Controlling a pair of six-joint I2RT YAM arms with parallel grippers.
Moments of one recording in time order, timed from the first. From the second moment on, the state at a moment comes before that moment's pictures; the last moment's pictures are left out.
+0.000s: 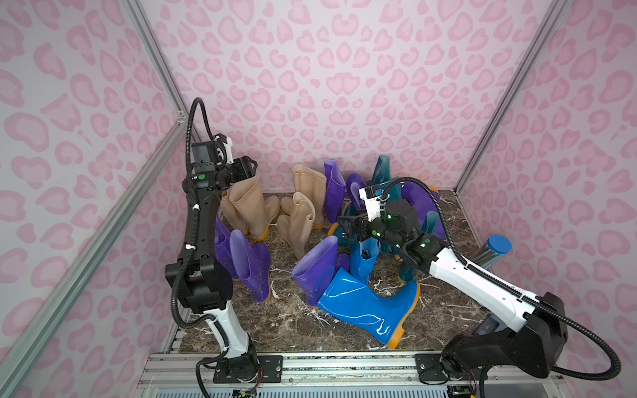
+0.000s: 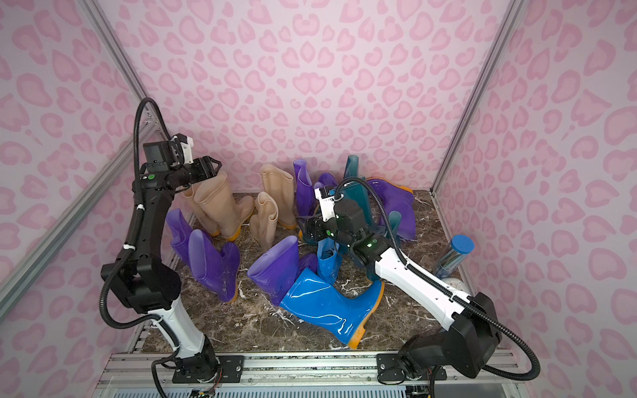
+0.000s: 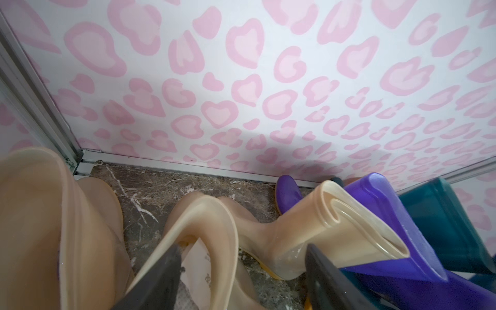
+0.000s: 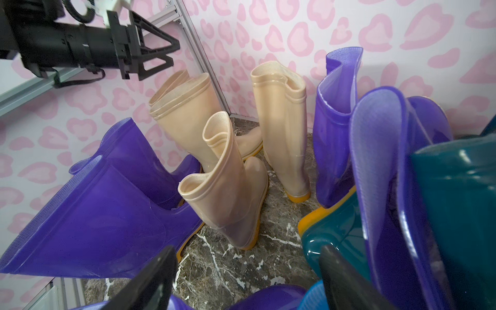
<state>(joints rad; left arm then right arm) 0.16 1.85 2.06 -0.69 0.41 -0.23 0.69 1.40 1.21 -0.11 -0.09 0.32</state>
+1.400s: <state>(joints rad) 0.29 2.16 2.35 -0.95 0.40 -0.13 0.65 1.44 1.18 -0.08 -0.14 0.28</state>
